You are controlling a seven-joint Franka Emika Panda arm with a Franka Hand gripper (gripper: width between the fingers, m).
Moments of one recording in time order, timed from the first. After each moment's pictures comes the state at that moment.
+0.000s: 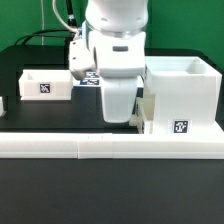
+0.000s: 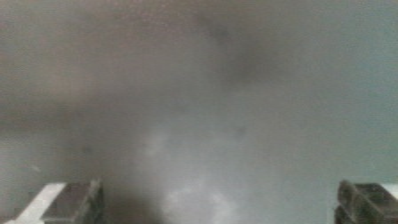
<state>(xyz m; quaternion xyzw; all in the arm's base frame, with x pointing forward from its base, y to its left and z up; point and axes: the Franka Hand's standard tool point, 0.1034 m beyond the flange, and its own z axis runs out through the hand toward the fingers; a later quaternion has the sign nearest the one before) 0.549 -0.022 0.033 -0.68 -0.72 0.11 0.10</state>
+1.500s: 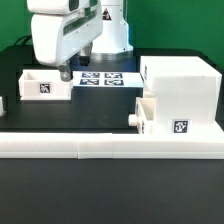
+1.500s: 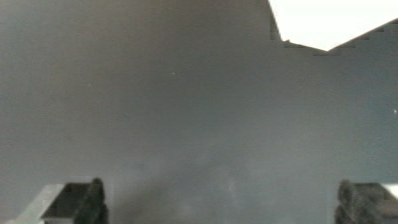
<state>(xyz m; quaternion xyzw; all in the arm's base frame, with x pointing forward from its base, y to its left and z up) 0.483 -0.083 0.073 -0.87 -0.50 0.02 0.03</state>
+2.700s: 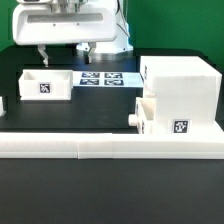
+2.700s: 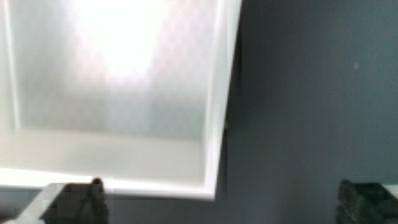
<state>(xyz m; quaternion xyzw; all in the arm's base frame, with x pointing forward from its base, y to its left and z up) 0.402 -0.095 0.054 -1.00 -0.07 0.00 0.01</state>
